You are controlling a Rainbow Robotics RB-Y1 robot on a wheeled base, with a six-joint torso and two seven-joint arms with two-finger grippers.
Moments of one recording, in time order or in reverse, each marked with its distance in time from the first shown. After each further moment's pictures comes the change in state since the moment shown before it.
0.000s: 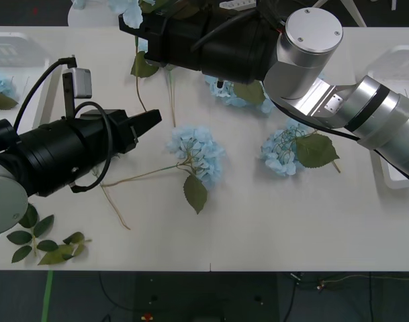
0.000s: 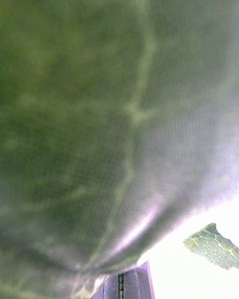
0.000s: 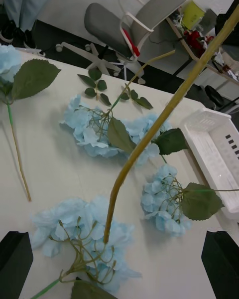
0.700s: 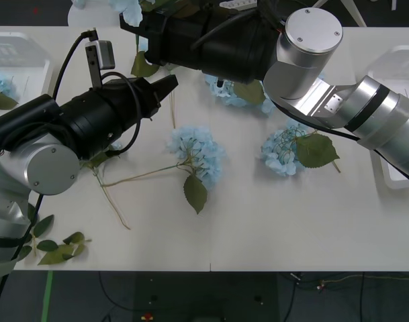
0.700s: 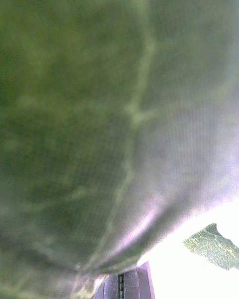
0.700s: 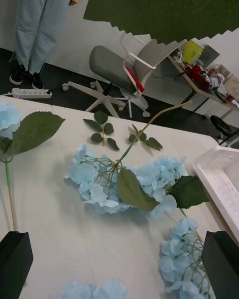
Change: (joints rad) right arm 0.000 0.000 0.000 0.000 0.002 -0.016 0.000; left arm -0.219 -0.064 -0.118 0.269 -0.107 -0.225 0.000
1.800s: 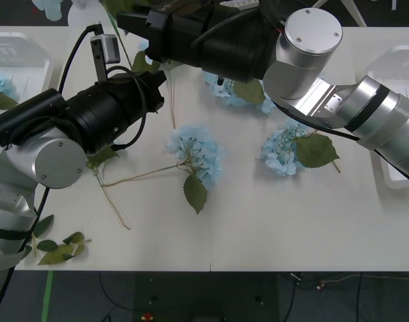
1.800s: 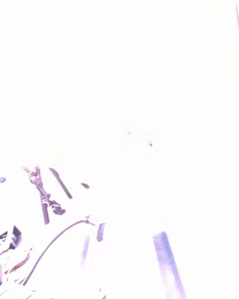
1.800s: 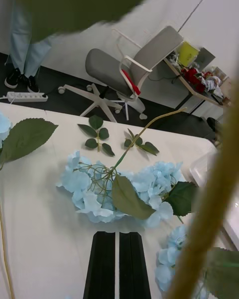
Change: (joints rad) right arm 0.000 0.000 0.001 0.000 0.012 -0.038 0.000; left arm -0.024 -0.007 -0.010 0.018 0.001 -0.018 0.000
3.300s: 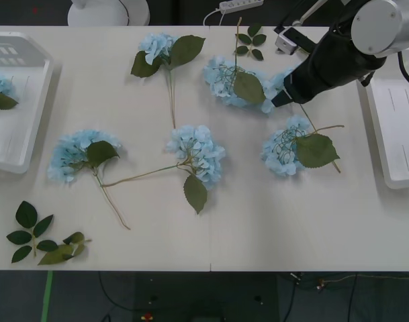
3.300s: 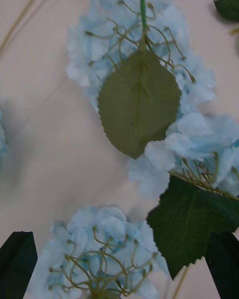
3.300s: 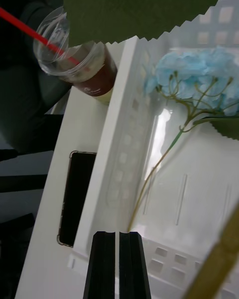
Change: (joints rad) right arm -0.006 -0.228 -0.160 0.228 1.196 0.851 -0.754; left arm 0.052 0.667 0.410 0.537 -0.230 0.450 0.000
